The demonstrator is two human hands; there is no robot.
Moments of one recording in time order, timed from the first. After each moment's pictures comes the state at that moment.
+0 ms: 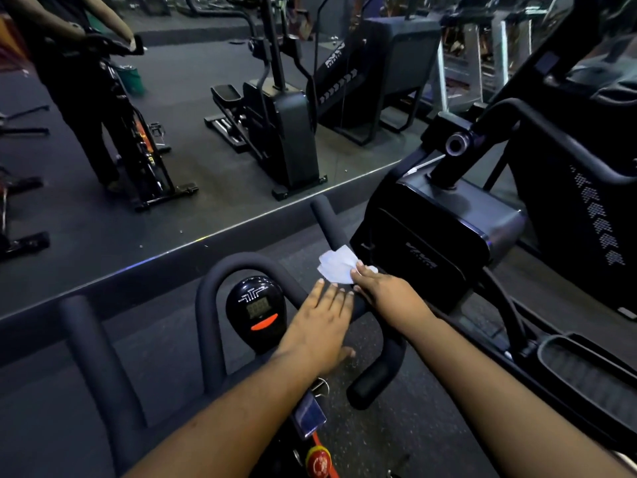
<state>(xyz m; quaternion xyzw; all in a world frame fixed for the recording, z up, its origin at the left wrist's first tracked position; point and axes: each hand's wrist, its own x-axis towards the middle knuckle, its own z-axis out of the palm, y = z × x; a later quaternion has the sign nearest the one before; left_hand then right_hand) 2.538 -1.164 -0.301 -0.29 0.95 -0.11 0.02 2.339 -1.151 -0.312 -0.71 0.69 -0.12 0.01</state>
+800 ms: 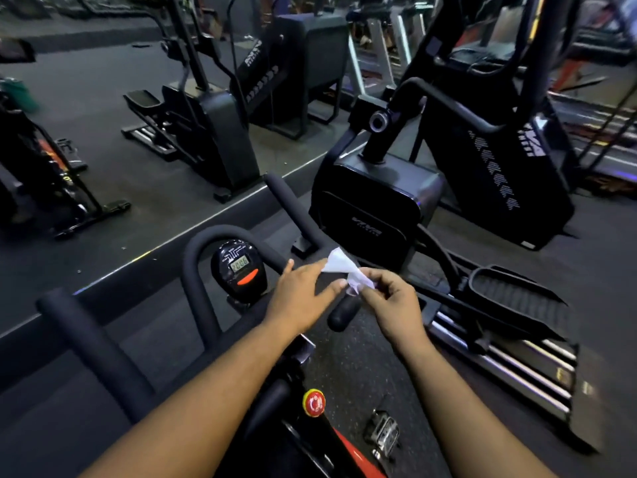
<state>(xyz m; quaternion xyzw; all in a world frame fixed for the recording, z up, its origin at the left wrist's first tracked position) 2.575 -1.120 -0.271 -0.31 0.88 0.30 -0.17 2.449 -0.982 -0.277 -0.32 0.68 -0.62 0.21</state>
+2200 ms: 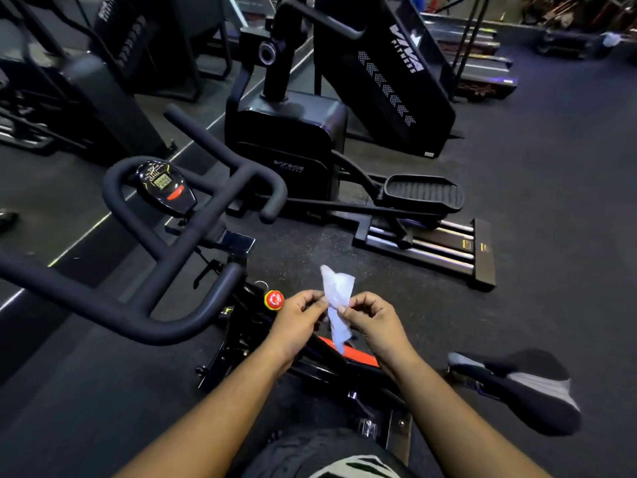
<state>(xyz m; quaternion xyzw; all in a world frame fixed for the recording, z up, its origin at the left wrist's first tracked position) 2.695 -0.906 -0.344 -0.26 0.65 0.71 -0.06 2.621 -0.758 -0.347 -0.08 0.69 -0.67 0.26</state>
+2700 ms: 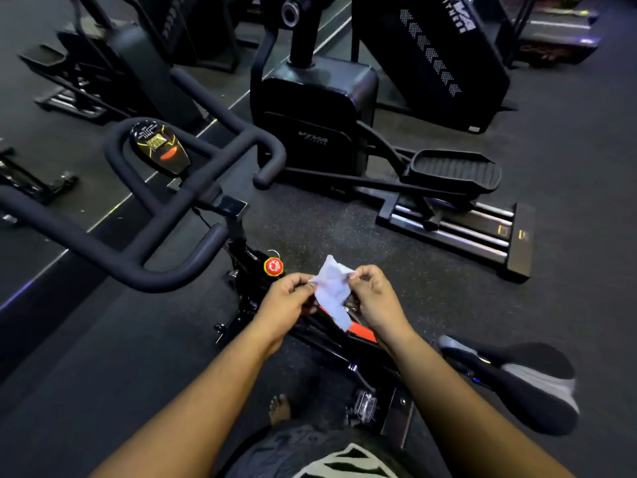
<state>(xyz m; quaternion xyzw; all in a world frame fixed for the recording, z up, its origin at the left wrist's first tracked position) 2.700 -0.856 -0.350 -0.36 0.61 0.70 -0.07 2.593 -0.716 -0.358 -0.08 0.66 -0.67 0.34</state>
